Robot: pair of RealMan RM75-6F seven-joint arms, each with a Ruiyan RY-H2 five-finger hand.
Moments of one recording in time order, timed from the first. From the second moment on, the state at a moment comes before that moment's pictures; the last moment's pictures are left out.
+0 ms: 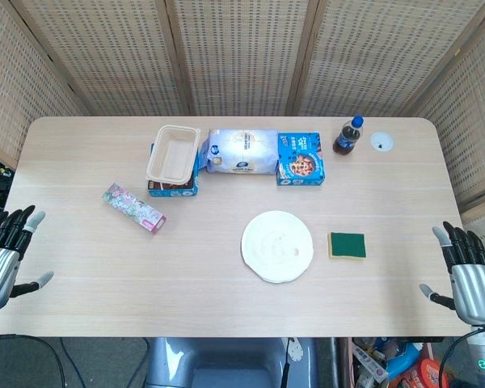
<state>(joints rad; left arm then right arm) -0.14 -1.01 -0.04 -1.73 1.59 1.49 0.09 0.08 -1.15 0.08 -1.54 -1.53 1.52 -0.04</state>
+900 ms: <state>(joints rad) -0.15 -1.04 -0.05 -1.72 1.52 1.46 0.16 0.48 -1.39 0.12 -1.42 -1.43 0.93 -0.11</state>
